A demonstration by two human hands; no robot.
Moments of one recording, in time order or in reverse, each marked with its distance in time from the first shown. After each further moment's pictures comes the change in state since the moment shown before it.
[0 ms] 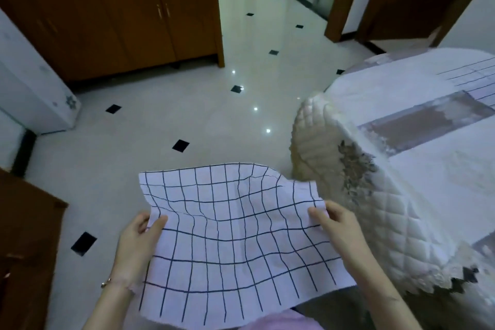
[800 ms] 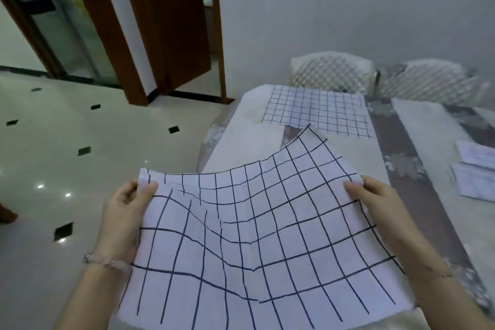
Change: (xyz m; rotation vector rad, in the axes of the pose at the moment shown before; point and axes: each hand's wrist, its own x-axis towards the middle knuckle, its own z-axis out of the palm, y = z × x) left_hand 0.251 0.320 0.400 -0.099 -0.920 0.283; right_hand 0.161 -0.110 -0.199 0.271 0.967 -0.008
